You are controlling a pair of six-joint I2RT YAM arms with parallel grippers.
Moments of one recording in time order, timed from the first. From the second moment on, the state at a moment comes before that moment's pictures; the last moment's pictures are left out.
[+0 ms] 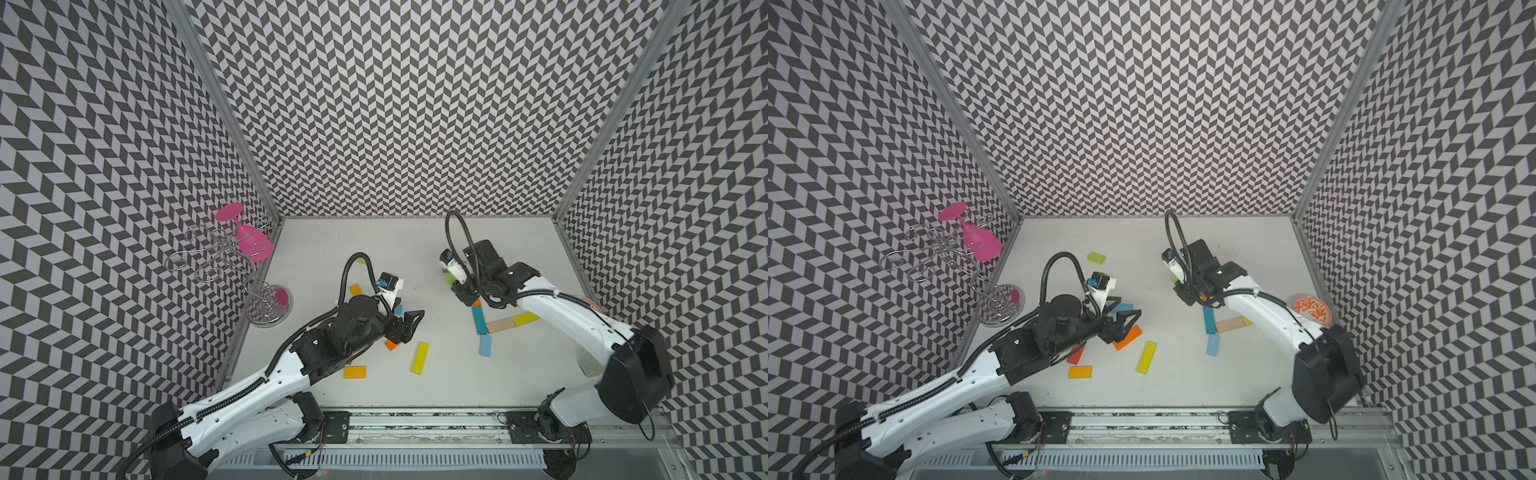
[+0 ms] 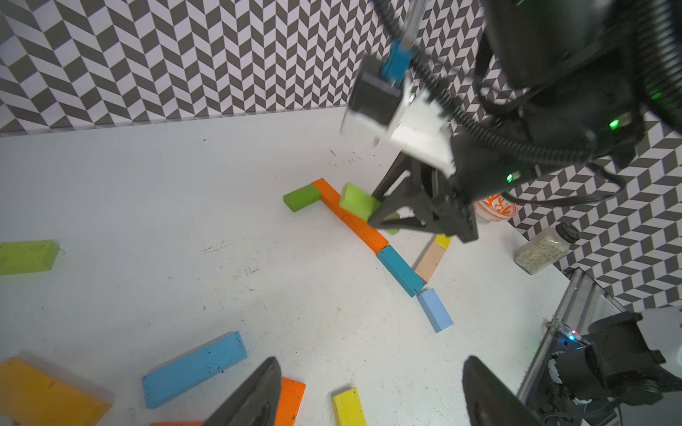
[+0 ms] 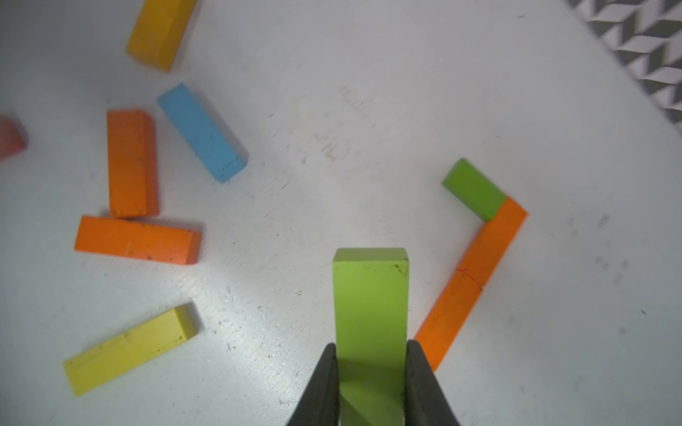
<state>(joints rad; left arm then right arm) -0.91 0.91 0.73 -0.19 -0.04 -0.36 0.55 1.43 1.19 -0.66 0.03 -0.19</state>
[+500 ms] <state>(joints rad) -0.92 0.88 0.71 -0.12 0.07 -0.36 0.39 1.04 0.95 -0.79 0.15 0.51</state>
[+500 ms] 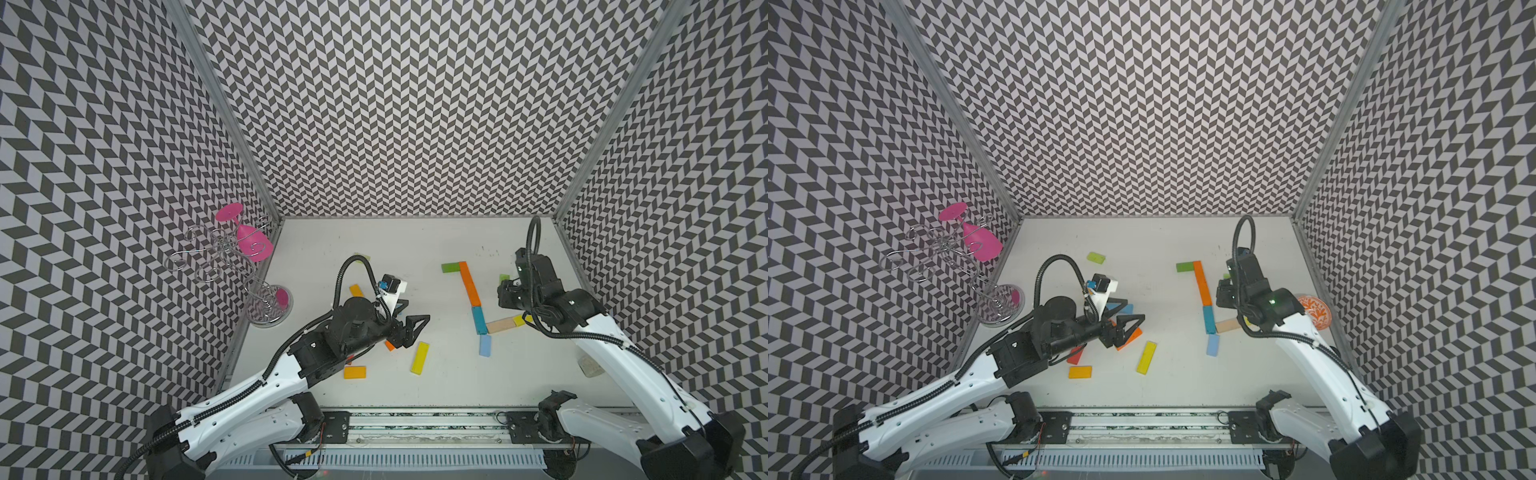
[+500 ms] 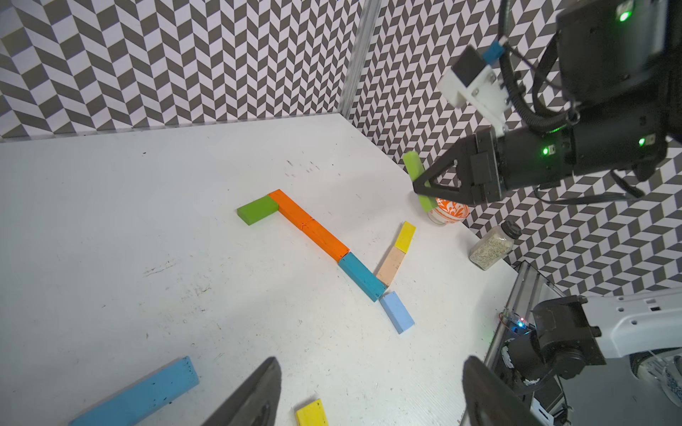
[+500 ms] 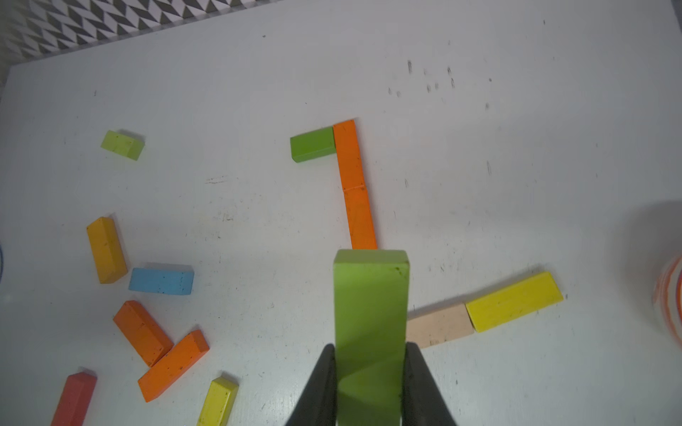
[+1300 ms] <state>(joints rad) -0.92 0.79 0.70 -0.11 0.09 -0.37 0.10 1.26 1.32 -0.84 0.10 0.15</state>
